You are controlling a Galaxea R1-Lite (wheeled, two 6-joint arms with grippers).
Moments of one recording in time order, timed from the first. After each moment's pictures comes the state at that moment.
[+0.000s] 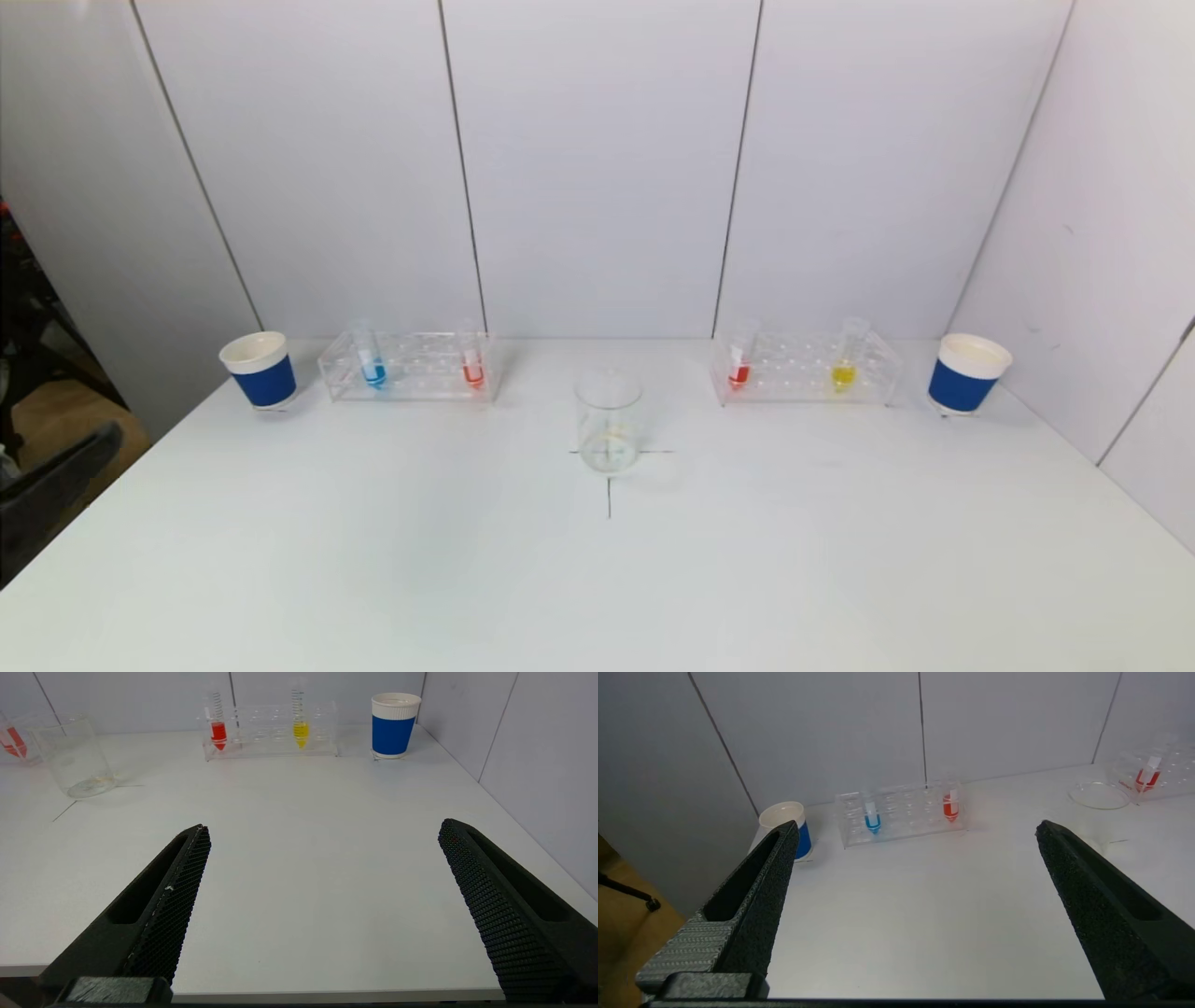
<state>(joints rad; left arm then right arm) 0.00 0.72 -0.45 -0.30 -0.12 0.09 0.00 0.00 0.00 -0.01 -0.02 0.05</state>
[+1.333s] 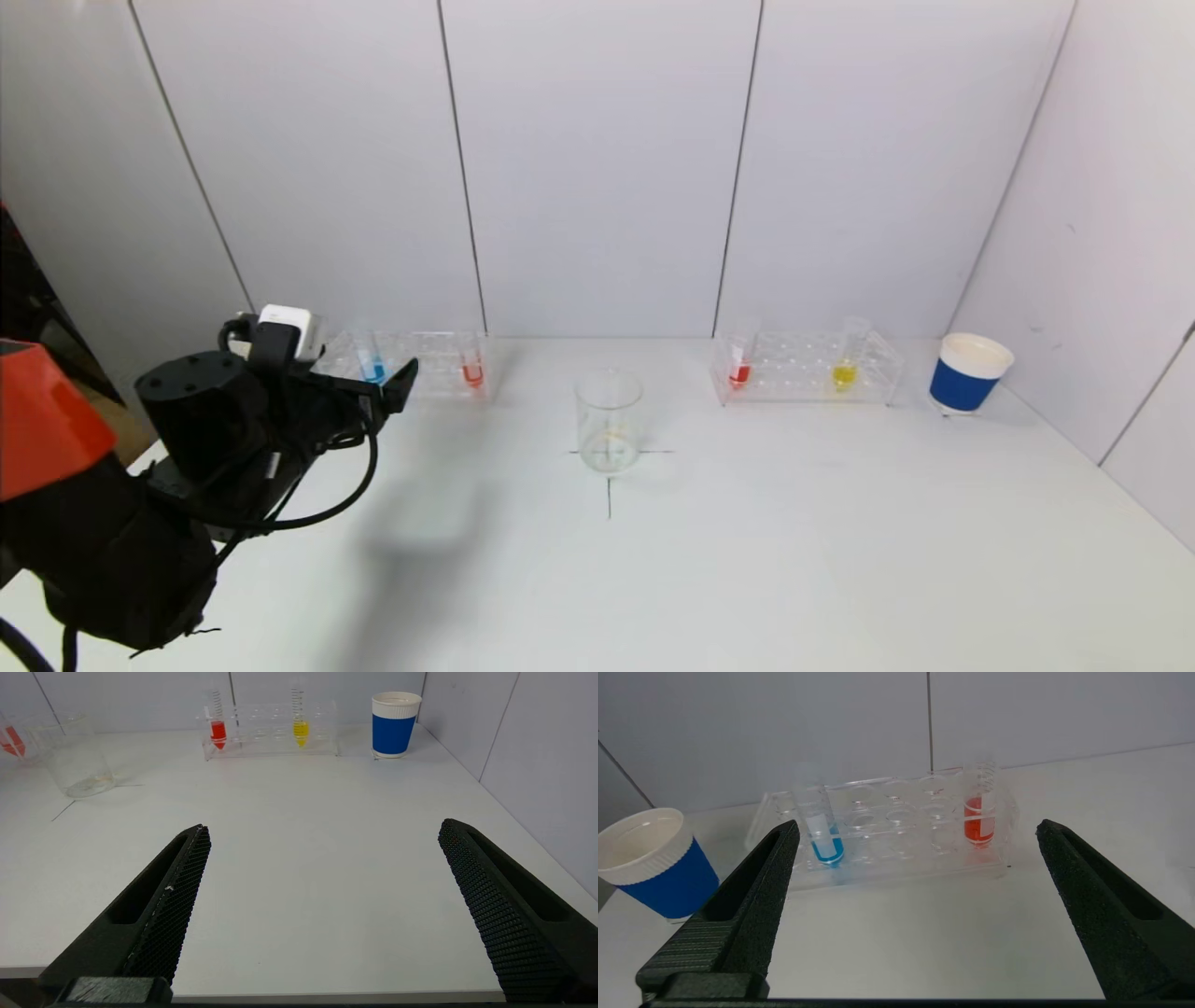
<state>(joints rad) -0.17 1.96 -0.44 -1.52 0.07 0.08 0.00 0.00 0.00 -0.01 -0.02 0.05</state>
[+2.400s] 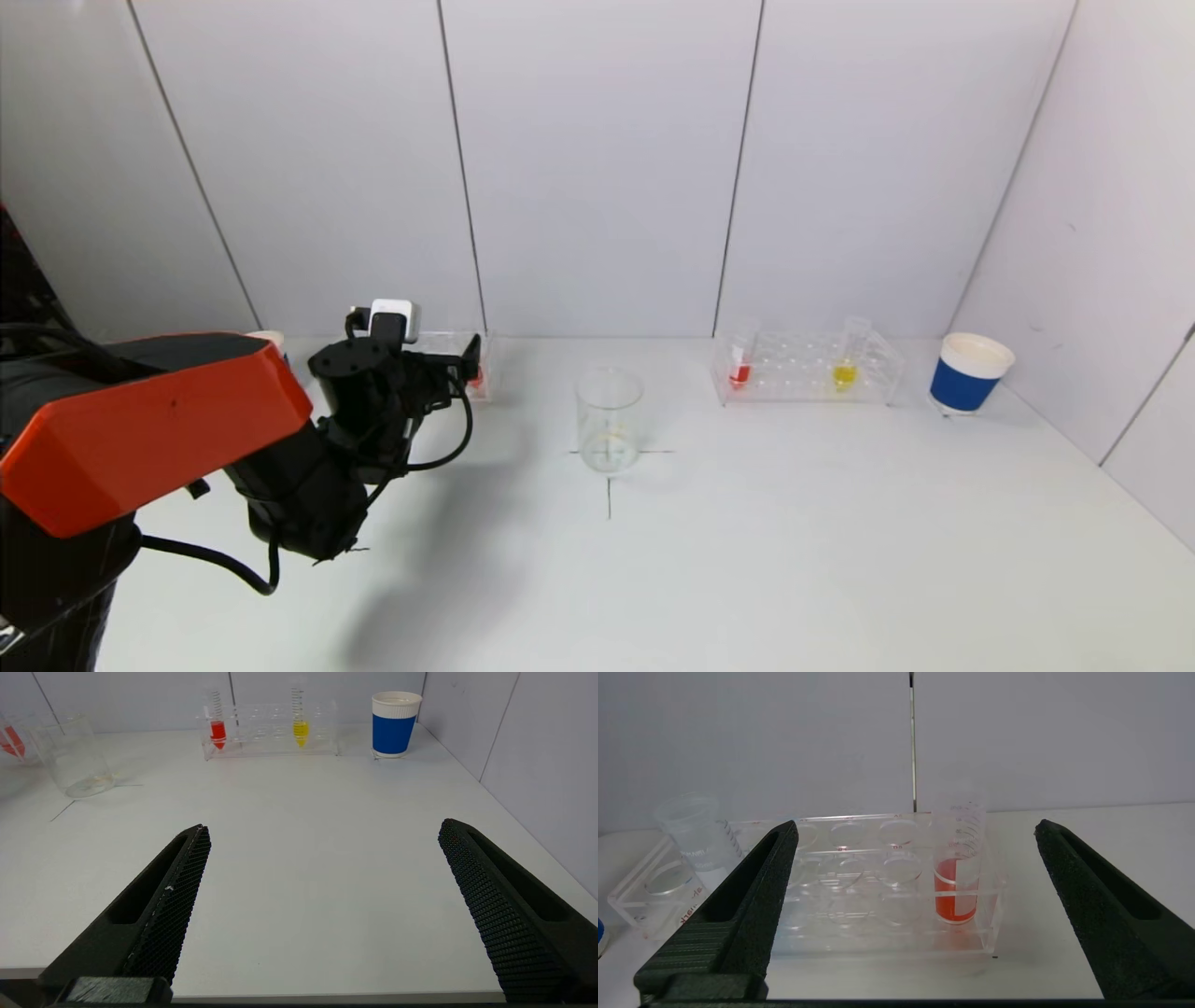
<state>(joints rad) -0.28 2.28 -0.84 -1.52 0.24 0.04 0.00 0.00 0.00 -0.01 -0.02 0.05</state>
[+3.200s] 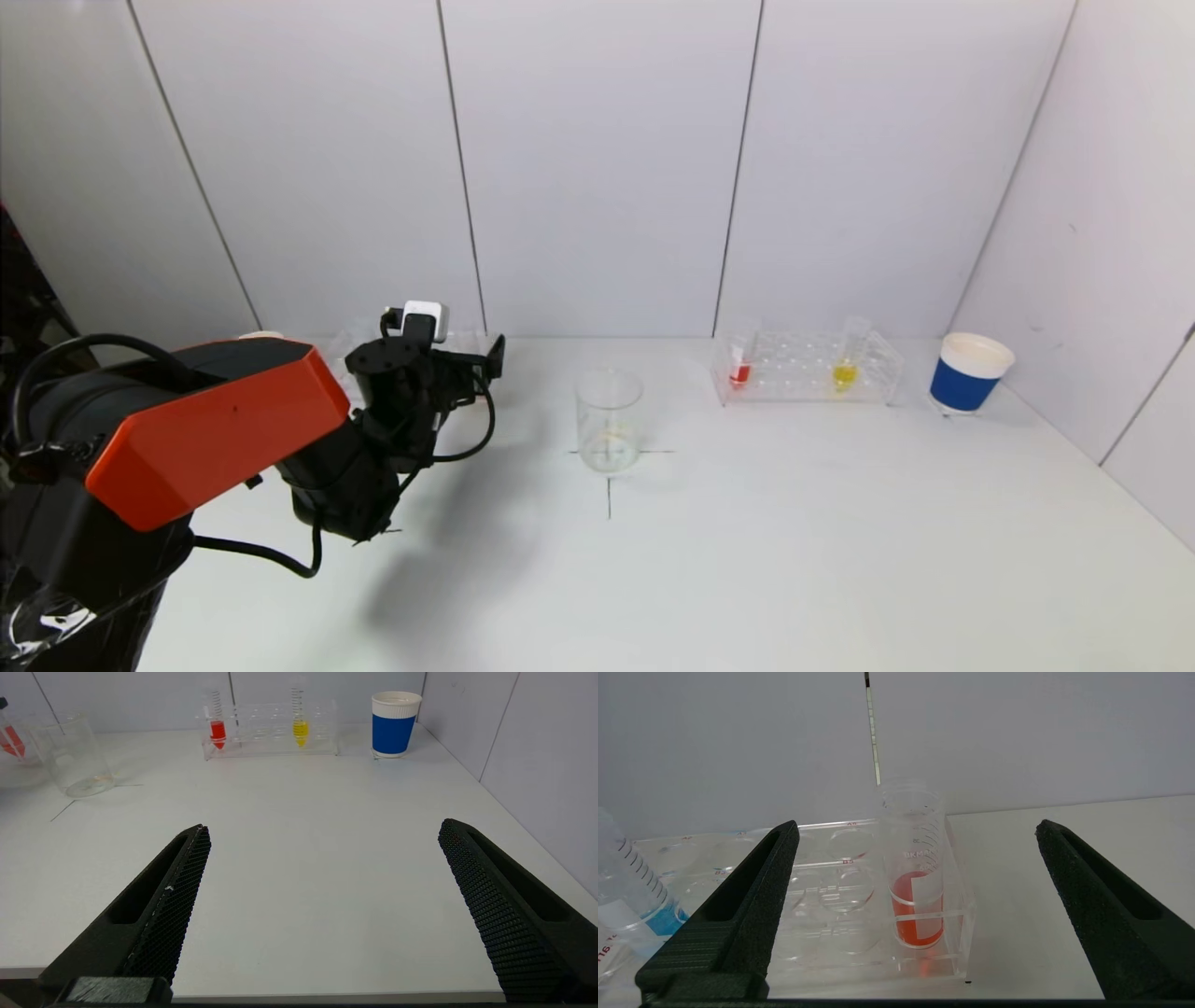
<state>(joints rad) -0.29 2.38 -0.98 -1.48 0.20 0.04 0.00 0.00 0.00 -0.01 -0.02 0.05</state>
